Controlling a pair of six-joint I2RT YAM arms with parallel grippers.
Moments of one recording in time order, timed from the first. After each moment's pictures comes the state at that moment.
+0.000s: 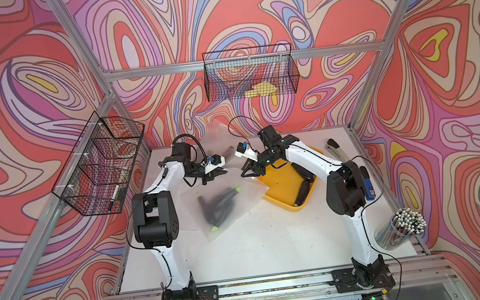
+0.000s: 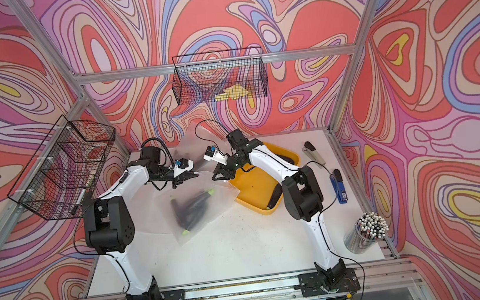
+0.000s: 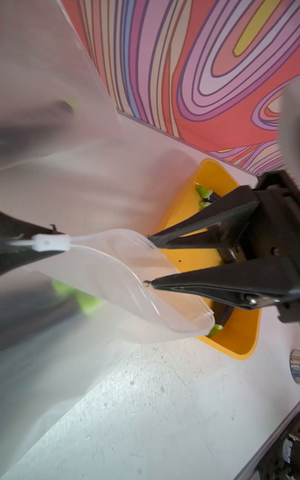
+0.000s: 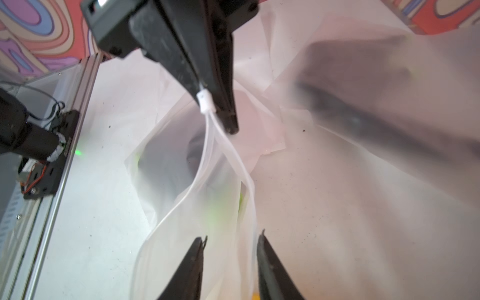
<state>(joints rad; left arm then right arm) -0.03 1.91 1.48 -0.70 1.03 1.34 0.49 2.16 1.94 -0.72 -0.75 -0.58</state>
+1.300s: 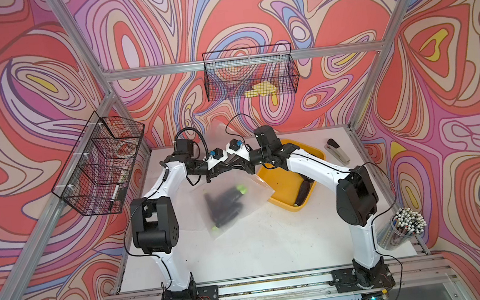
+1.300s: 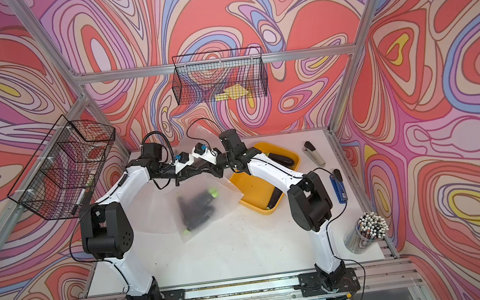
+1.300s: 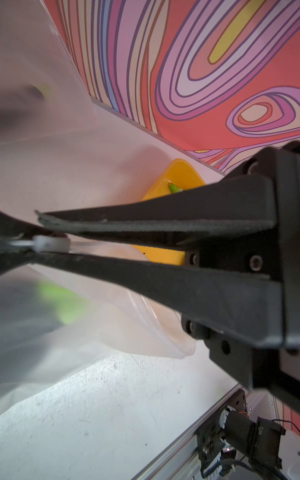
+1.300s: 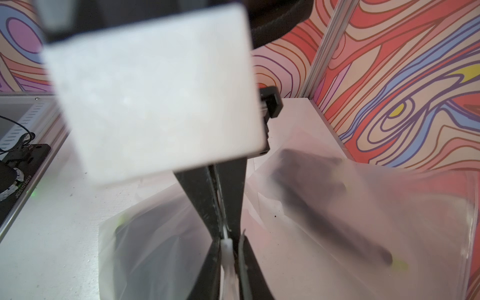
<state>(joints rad) -0.08 1.86 1.51 -0.71 1.11 1.20 0.59 2.05 1.79 -0.29 -0.72 -0.52</state>
